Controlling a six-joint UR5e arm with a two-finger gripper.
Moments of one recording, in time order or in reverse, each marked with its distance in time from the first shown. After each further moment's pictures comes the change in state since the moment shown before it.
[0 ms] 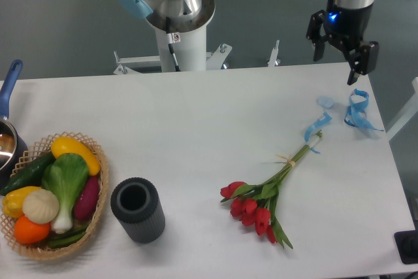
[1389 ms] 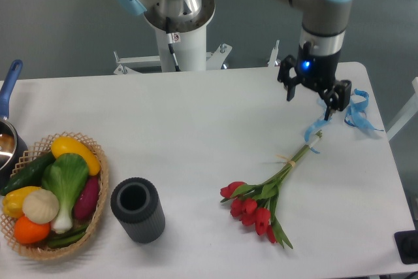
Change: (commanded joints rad) arm -0.141 -0.146 -0.138 0.299 0.005 -0.419
